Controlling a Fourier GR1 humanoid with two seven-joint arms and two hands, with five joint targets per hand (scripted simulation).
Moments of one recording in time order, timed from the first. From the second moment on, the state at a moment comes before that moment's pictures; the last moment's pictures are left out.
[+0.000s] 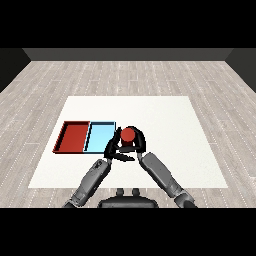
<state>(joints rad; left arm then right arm) -0.29 0.00 -0.43 -1.24 0.26 0.22 -0.33 -0.46 0.00 0.52 -1.31 -0.28 -0.54 -0.31</state>
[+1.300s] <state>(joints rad) -0.36 0.02 -0.49 -1.17 0.29 0.50 -0.29 -0.54 -0.01 0.66 -1.26 -0.39 -0.62 -0.35</state>
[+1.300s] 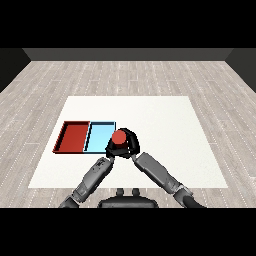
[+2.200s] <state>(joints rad) -0.36 0.01 -0.49 -1.18 0.25 0.64 -0.33 -0.53 0.00 0.64 -1.29 -0.34 -0.60 -0.30</state>
